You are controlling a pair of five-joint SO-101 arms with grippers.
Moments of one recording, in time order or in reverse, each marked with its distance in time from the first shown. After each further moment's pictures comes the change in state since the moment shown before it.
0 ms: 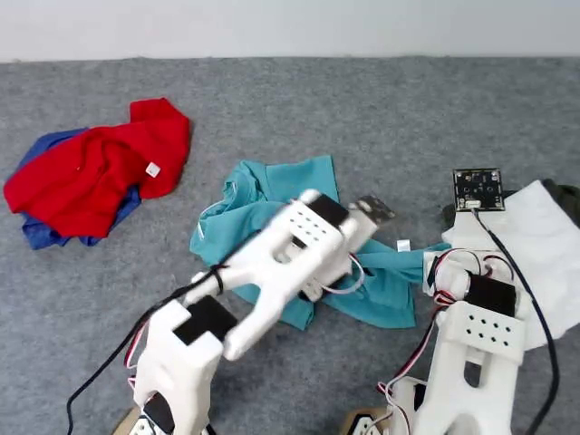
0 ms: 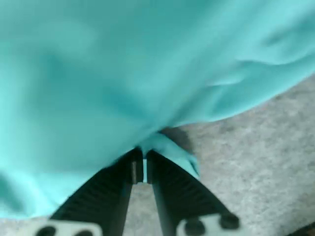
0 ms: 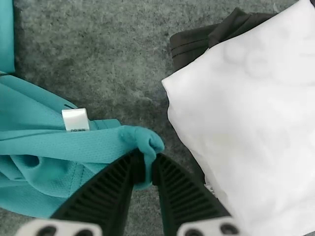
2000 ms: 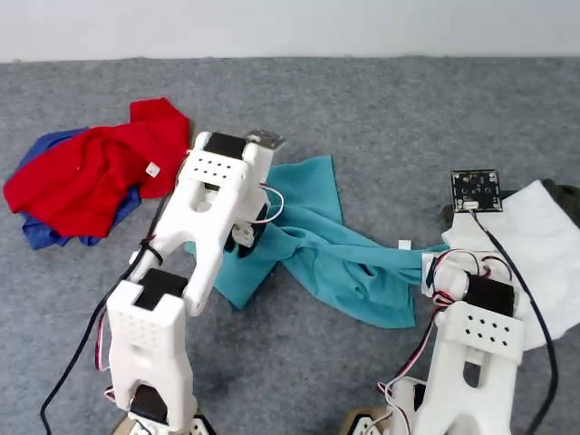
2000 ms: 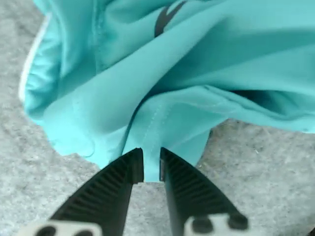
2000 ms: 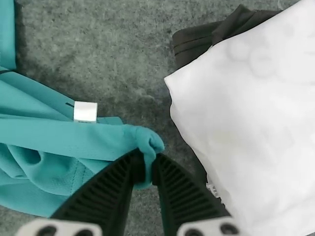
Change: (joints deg) left arm -22.1 3.2 -10.4 9.2 3.3; right arm -0.4 0.0 0.4 0.0 0.0
